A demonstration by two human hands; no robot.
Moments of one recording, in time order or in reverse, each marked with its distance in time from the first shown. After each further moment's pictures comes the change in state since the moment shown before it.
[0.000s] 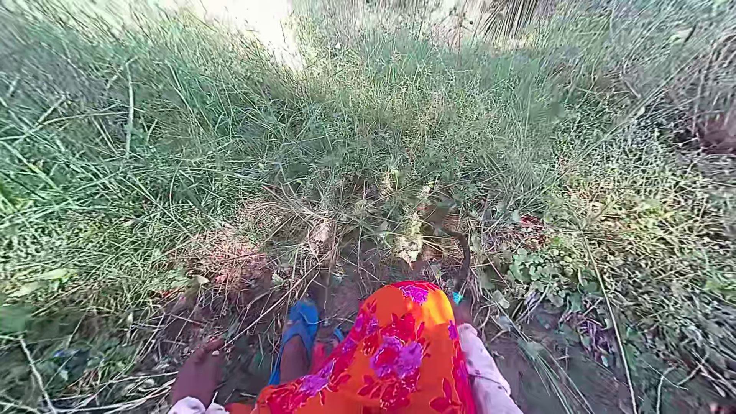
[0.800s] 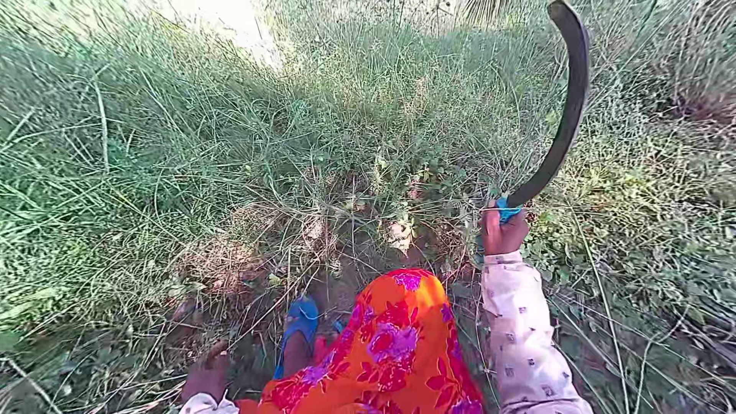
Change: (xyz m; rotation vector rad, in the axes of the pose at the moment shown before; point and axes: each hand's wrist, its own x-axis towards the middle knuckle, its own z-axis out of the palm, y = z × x) left_hand 0.007 -0.011 0.002 0.093 -0.014 0.051; right_hand -0.005 -0.124 -0.110 0.329 0.597 -0.959
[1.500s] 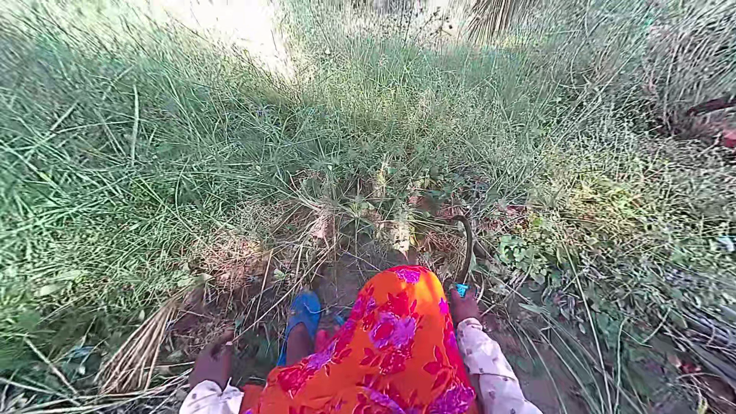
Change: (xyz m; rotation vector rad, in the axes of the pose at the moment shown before) left_hand -0.018 0.015 -0.006 -0.090 -0.002 -0.046; right_hand -0.167 0.080 -0.013 -0.386 -0.472 0.848
